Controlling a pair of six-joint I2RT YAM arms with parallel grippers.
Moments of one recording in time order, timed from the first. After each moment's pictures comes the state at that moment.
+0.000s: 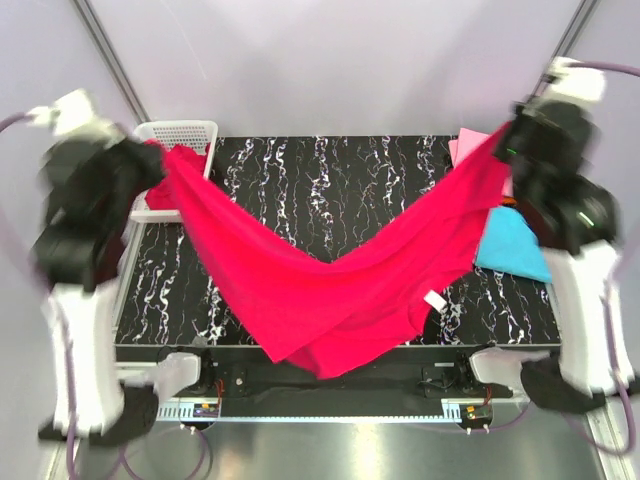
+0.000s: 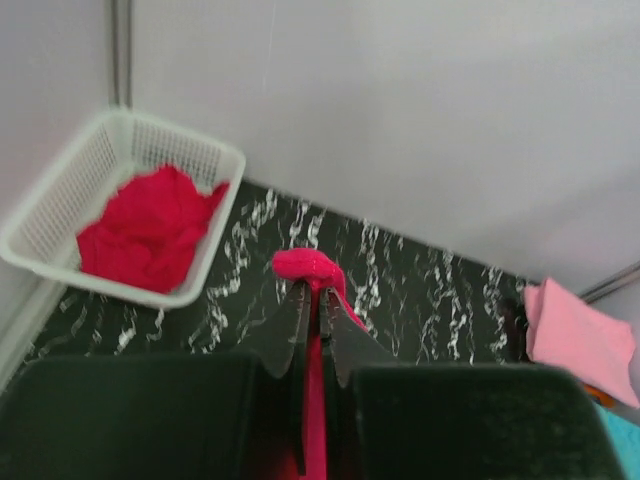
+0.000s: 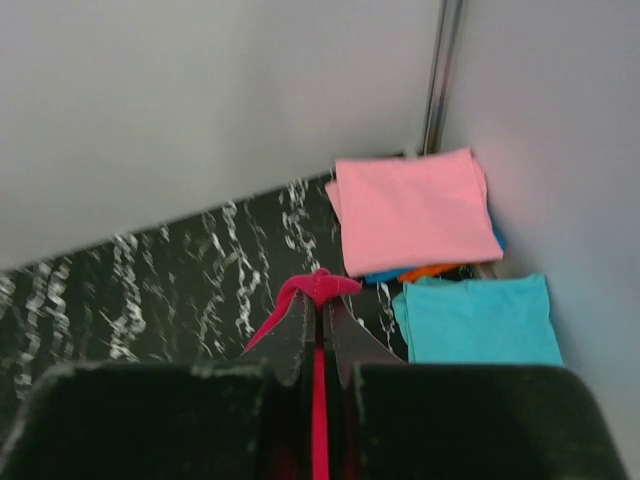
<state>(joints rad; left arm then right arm) -0.09 1.00 1.84 -0.92 -0.16 -0.40 0.31 1.20 2.00 -0.89 0.58 0.20</state>
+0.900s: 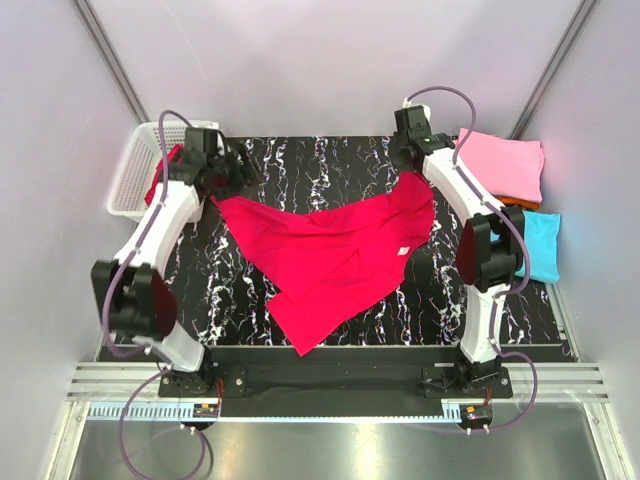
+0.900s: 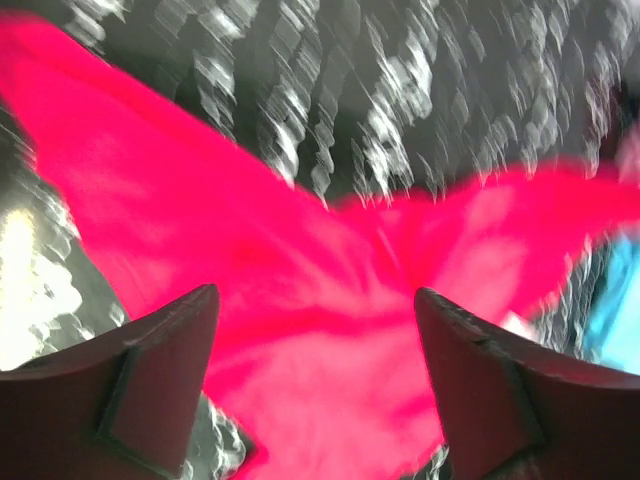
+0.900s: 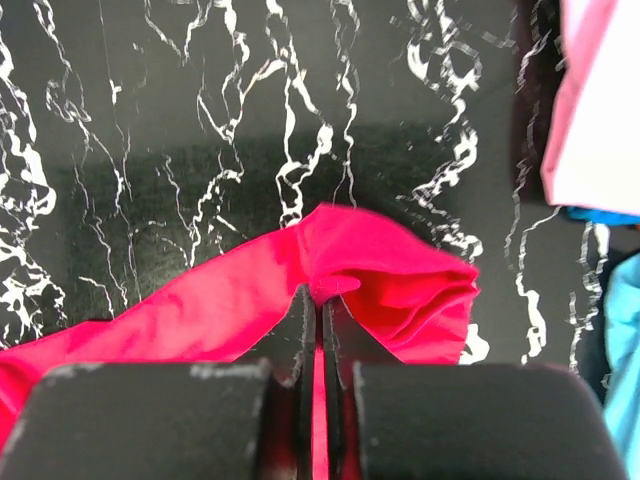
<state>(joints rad) -0.10 1.66 1.51 -0.62 0.18 -0.54 0.29 2.04 1.89 -0.63 0.30 0.27</state>
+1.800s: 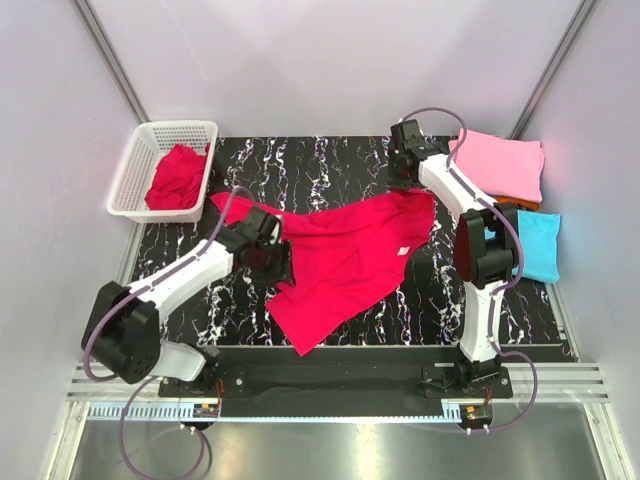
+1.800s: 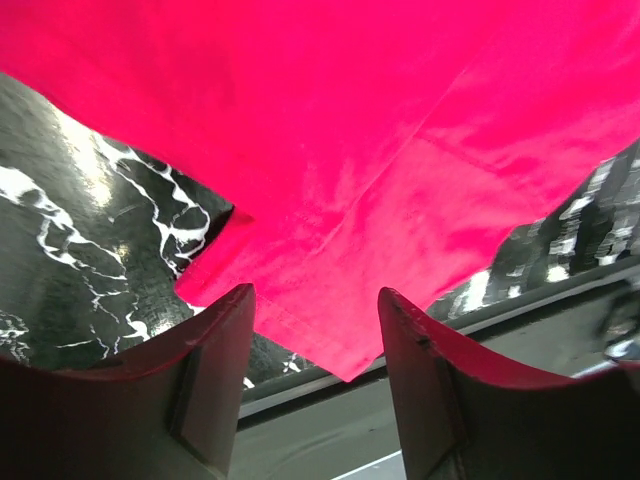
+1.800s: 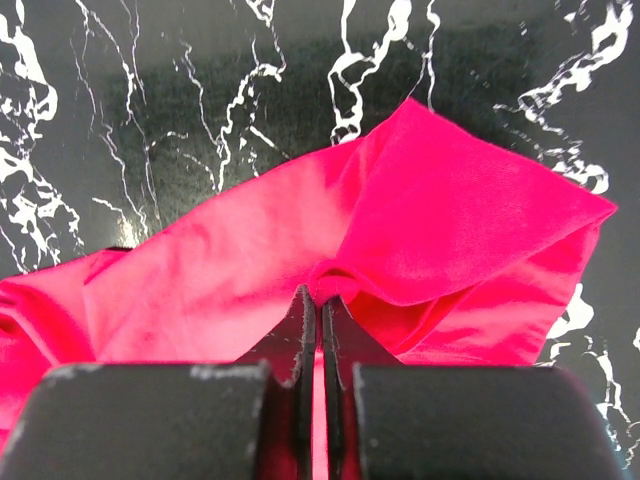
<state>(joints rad) -0.52 1.37 0.93 -0.69 0.19 -0.55 0.29 2.08 1.82 -0.67 0.13 0.36</state>
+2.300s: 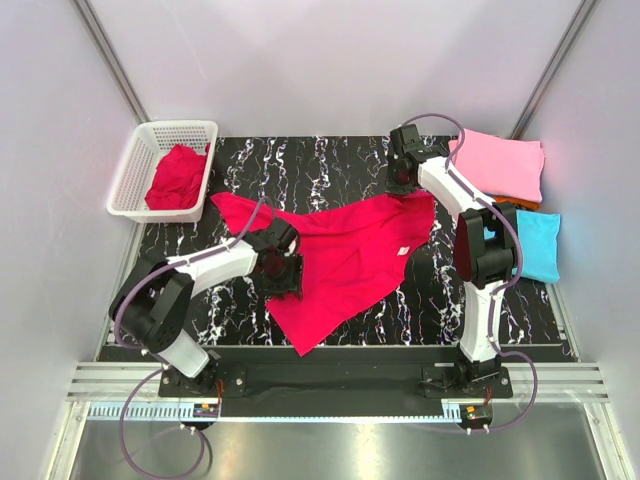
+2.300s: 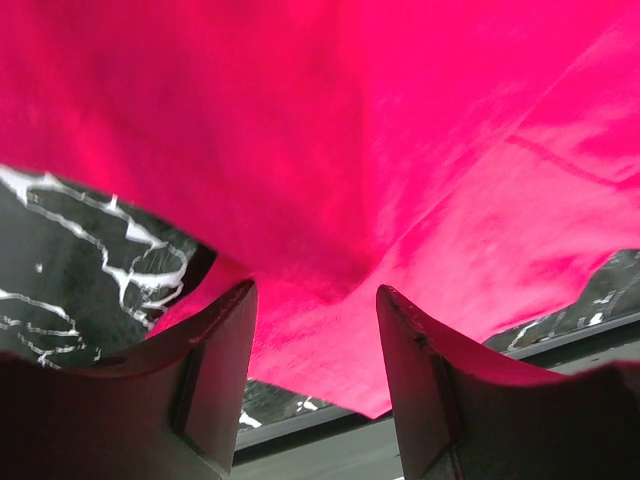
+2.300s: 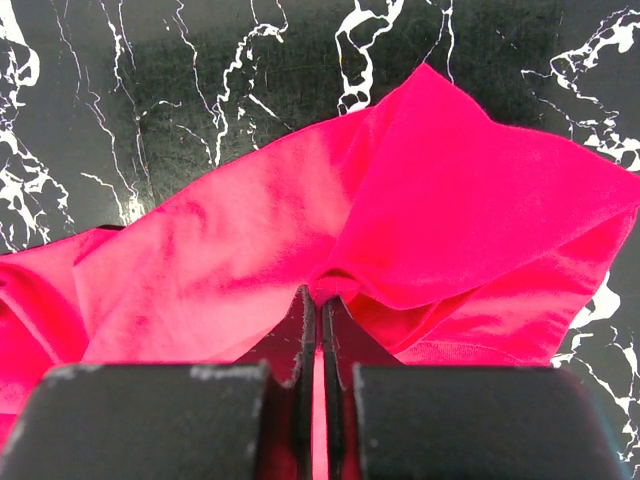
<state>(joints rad) -0.61 1.58 0.88 -0.60 0.16 -0.56 0.29 2.08 1.78 -0.68 0.08 0.38</state>
